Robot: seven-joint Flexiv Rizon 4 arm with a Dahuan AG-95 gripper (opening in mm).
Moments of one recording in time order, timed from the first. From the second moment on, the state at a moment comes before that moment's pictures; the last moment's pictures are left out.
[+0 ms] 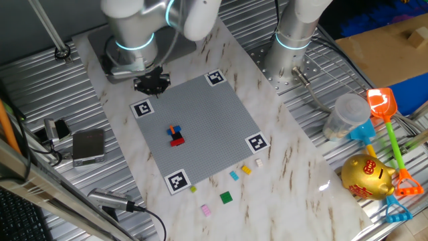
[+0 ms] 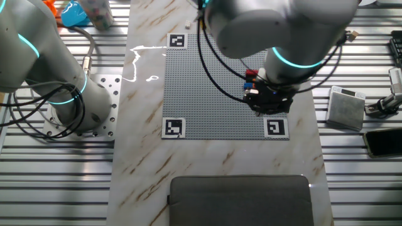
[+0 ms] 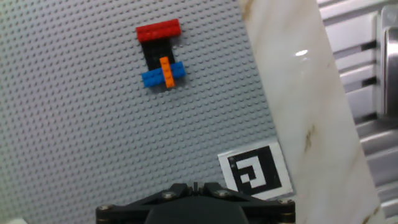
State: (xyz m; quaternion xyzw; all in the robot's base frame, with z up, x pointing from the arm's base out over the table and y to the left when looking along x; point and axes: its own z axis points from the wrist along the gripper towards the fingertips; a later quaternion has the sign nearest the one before) arm 0.523 -0.049 0.073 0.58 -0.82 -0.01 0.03
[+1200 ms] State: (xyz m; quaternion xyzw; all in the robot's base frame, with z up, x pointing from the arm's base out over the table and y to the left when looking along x) arm 0.568 -0.079 0.073 0.51 -0.86 -0.01 0.03
